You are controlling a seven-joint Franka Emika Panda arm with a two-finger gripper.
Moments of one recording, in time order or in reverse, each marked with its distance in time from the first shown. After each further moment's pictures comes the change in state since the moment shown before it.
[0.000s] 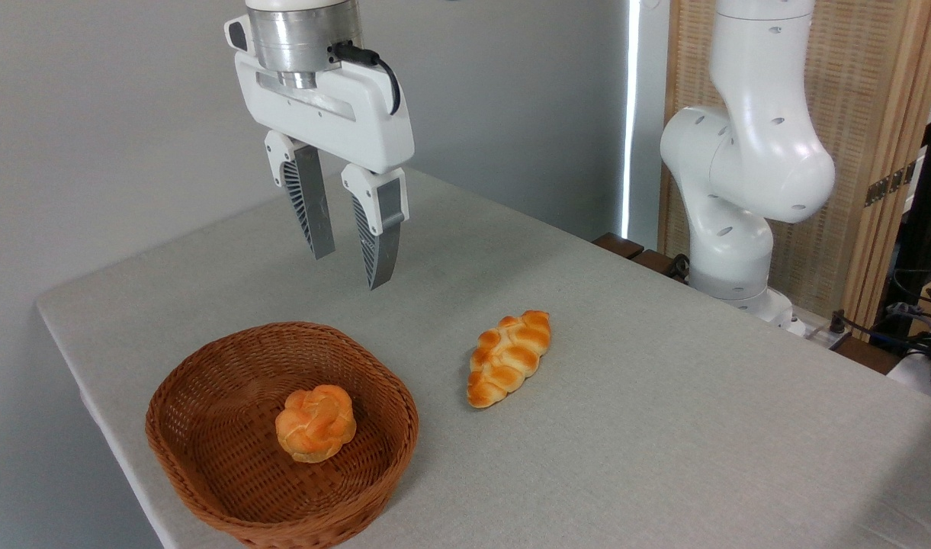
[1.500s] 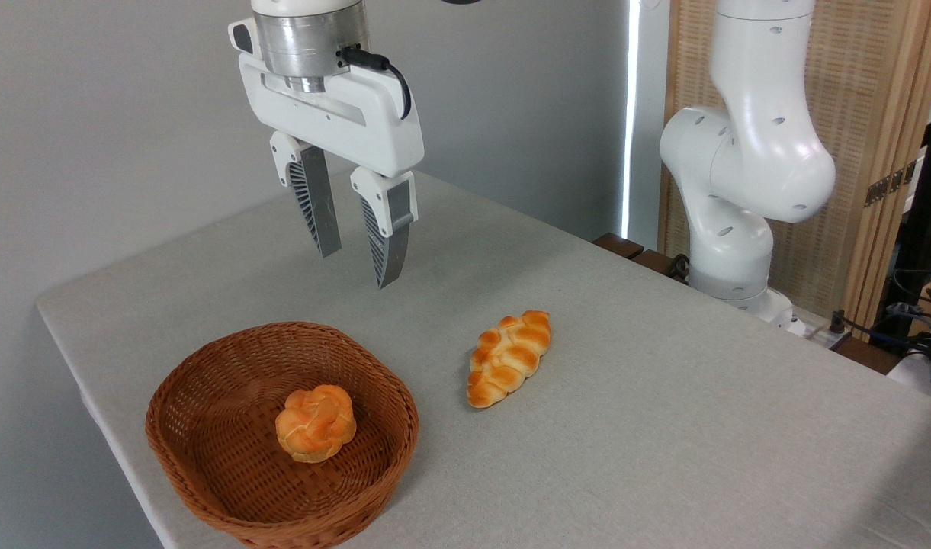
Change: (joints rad) arm 0.011 0.000 0.007 0.000 -0.032 -0.028 -0.001
